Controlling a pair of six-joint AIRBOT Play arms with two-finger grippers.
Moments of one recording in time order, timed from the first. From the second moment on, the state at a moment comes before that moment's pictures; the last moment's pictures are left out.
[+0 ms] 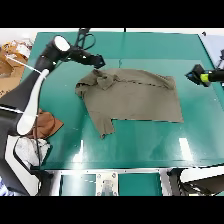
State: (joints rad) left arm -0.23 -1.90 1.98 0.95 -1.05 -1.16; right arm -0.52 -1.63 1.46 -0.90 1.04 1.36
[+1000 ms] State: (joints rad) left arm 0.02 -1.36 1.11 0.95 -1.33 -1.30; right arm -0.71 -1.32 0.64 -0.77 0.98 1.38
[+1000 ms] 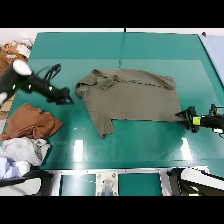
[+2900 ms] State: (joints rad) left arm -0.15 -0.95 2.05 1.16 -1.33 -1.36; right arm -0.73 -0.79 1.73 -0.62 1.14 1.43
